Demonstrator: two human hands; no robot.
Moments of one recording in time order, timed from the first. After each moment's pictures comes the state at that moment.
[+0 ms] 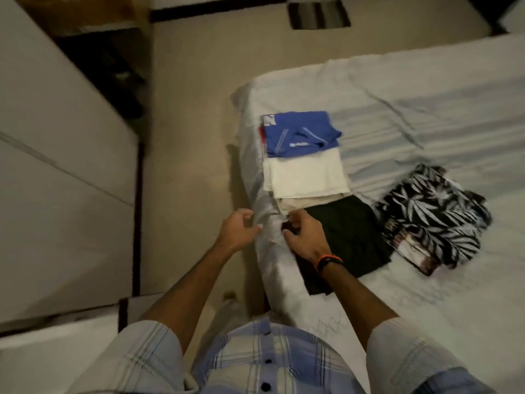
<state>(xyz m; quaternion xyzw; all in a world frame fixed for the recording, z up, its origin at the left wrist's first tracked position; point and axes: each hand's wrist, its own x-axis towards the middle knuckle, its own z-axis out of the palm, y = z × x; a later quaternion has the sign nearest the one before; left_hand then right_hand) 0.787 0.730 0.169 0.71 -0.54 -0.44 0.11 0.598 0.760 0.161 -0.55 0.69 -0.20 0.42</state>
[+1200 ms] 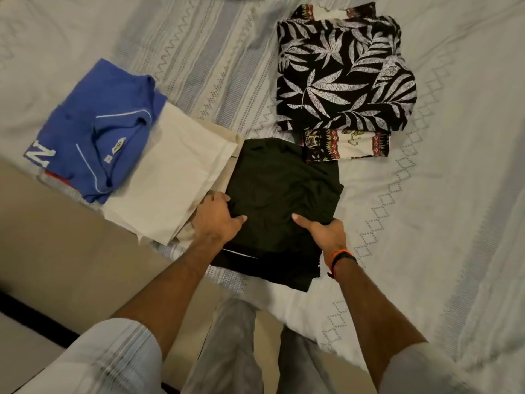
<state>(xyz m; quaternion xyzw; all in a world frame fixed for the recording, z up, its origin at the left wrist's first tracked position) 0.566 0.609 -0.027 0.42 -0.83 -0.28 -0.23 0.469 0.814 -0.026 0.29 0.78 -0.40 0.39</state>
